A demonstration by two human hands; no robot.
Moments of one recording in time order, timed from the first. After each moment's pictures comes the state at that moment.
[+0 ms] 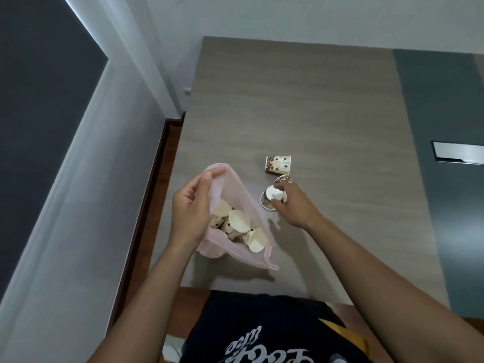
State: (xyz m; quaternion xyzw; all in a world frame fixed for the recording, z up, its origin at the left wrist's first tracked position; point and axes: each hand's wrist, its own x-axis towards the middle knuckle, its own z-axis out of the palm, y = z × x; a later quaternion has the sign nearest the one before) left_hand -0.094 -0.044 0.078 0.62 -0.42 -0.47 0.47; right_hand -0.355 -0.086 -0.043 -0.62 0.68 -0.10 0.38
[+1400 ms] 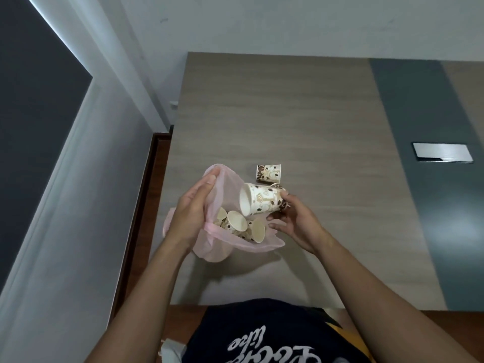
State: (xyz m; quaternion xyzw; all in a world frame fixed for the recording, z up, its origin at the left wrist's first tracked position) left_hand -0.097 -0.079 0.076 0.55 -0.37 -0.64 0.39; right_hand -0.364 -0.061 -0.011 -0.18 0.51 -0.42 0.73
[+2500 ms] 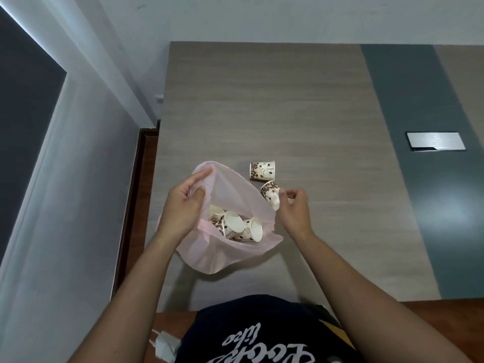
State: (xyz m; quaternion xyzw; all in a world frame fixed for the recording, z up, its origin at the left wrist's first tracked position) left_hand -0.091 -0.119 0.052 0.63 -0.49 -0.51 0.30; right_hand -0.359 -0.089 -0.066 -0.33 0.79 -0.35 0.37
